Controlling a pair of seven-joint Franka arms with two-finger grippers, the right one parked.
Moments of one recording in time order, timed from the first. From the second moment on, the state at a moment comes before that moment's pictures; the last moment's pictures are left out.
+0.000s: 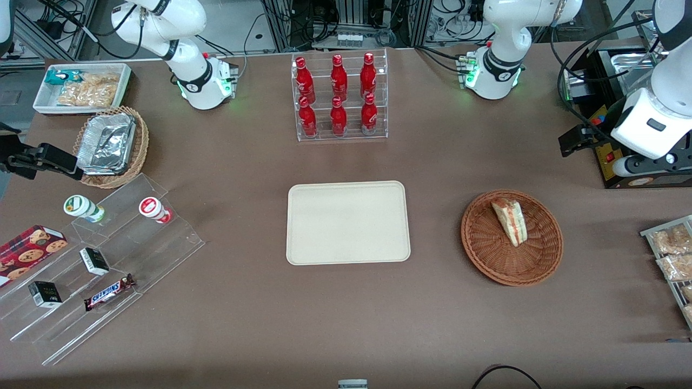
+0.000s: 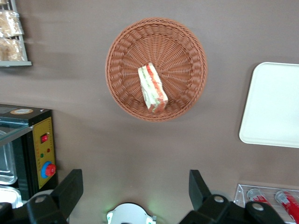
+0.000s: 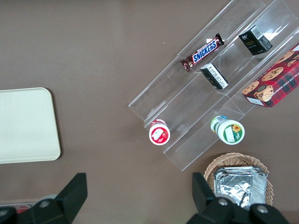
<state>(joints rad) -0.01 0.06 -0.13 -1.46 0.04 1.38 -0.23</state>
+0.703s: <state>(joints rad) -0.01 0.09 -0.13 -1.61 0.04 1.48 -0.23</state>
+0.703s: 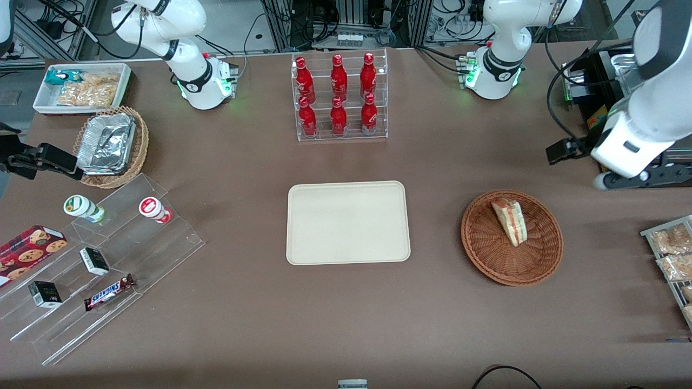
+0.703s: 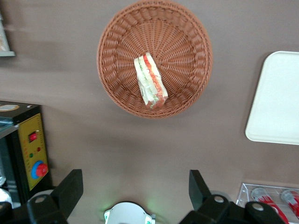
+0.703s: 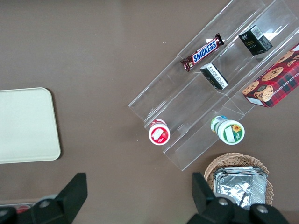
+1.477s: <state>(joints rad) -0.01 0.19 -0.12 -2.06 0.04 2.03 -0.23</state>
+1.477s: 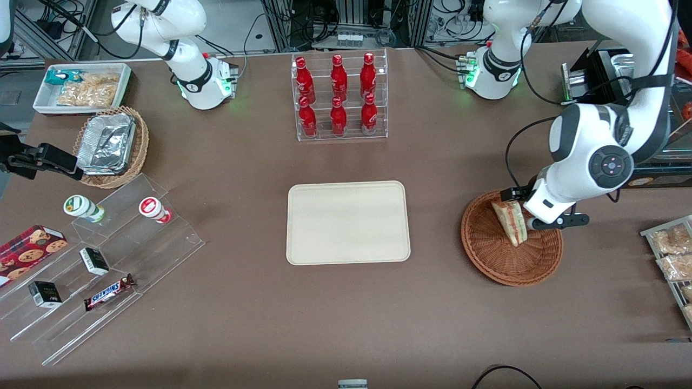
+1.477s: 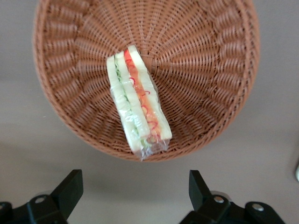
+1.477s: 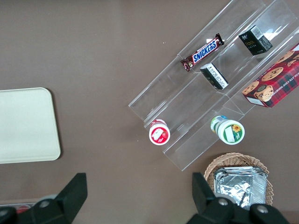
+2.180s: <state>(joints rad) 0.01 0.29 -0.12 -2.12 0.04 2.13 -0.24</state>
